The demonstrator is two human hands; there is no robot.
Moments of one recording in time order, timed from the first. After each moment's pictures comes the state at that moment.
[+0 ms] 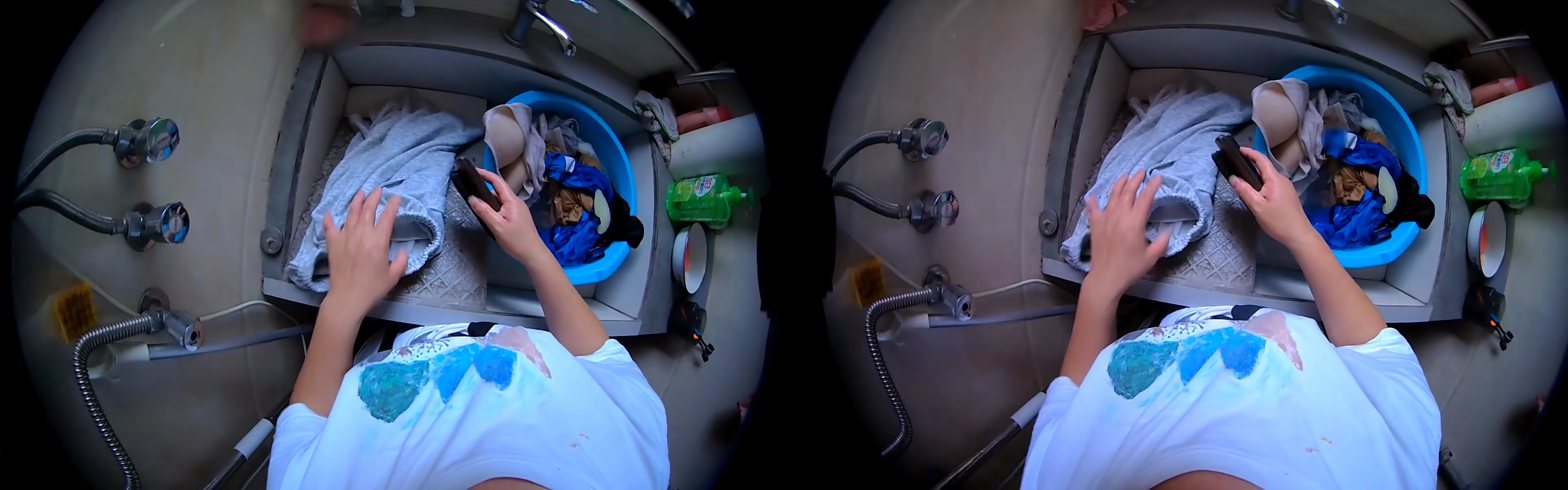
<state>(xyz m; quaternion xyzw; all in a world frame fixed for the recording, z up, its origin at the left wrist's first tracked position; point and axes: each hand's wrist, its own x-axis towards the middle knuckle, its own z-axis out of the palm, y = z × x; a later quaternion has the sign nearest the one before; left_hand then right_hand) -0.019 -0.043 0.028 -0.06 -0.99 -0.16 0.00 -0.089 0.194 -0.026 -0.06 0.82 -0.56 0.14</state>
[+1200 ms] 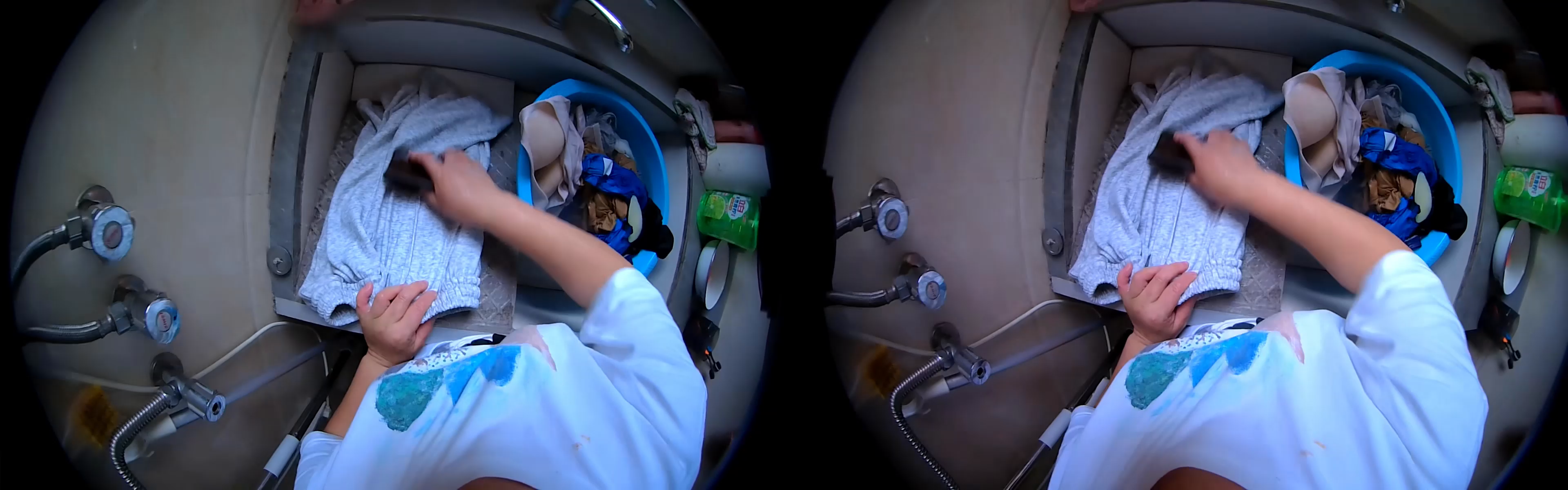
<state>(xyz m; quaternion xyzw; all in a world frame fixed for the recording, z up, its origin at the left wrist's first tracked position) 0.045 -0.041 -0.016 -0.10 -0.96 -0.24 0.08 -0.159 0.095 -0.068 -0.26 0.92 -0.24 0.18</state>
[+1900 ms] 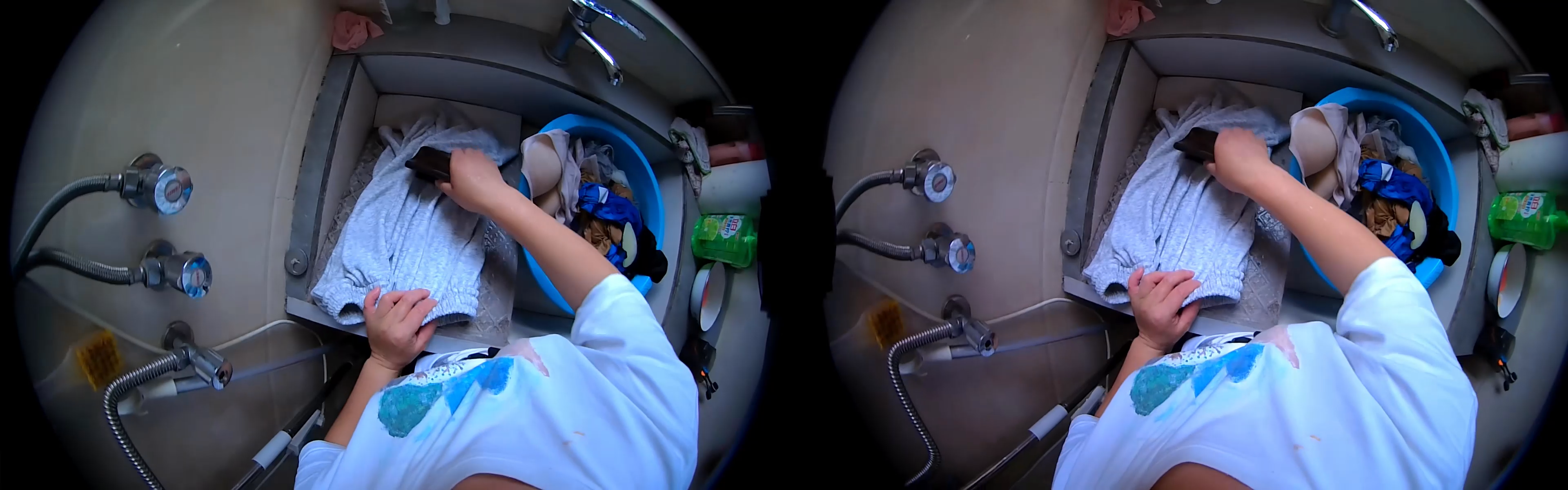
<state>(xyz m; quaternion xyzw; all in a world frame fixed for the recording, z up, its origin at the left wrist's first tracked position) 0.041 -0.037 -0.012 -0.07 -0.96 -0.26 0.11 -0.203 0.094 -0.059 -0.23 0.95 -0.16 0.16</state>
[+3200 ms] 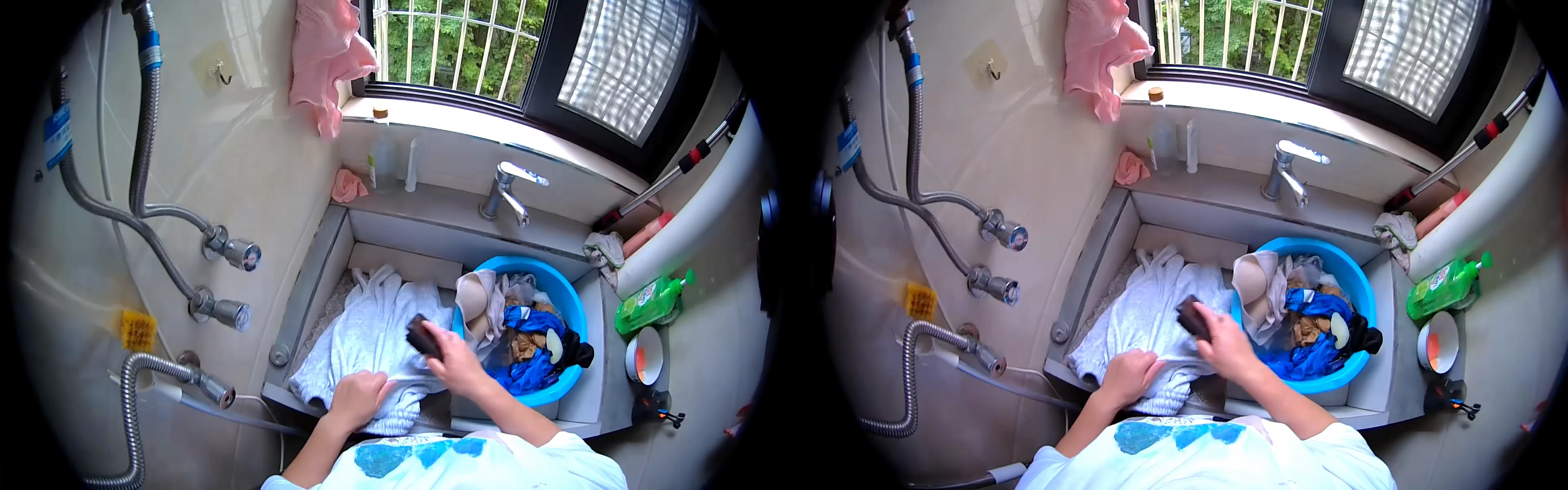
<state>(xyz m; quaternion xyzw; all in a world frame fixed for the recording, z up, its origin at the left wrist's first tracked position) 0.007 -0.048 0.008 -0.11 -0.95 -0.29 0.03 -0.082 0.170 0.002 -0.25 0.88 -0.40 0.06</state>
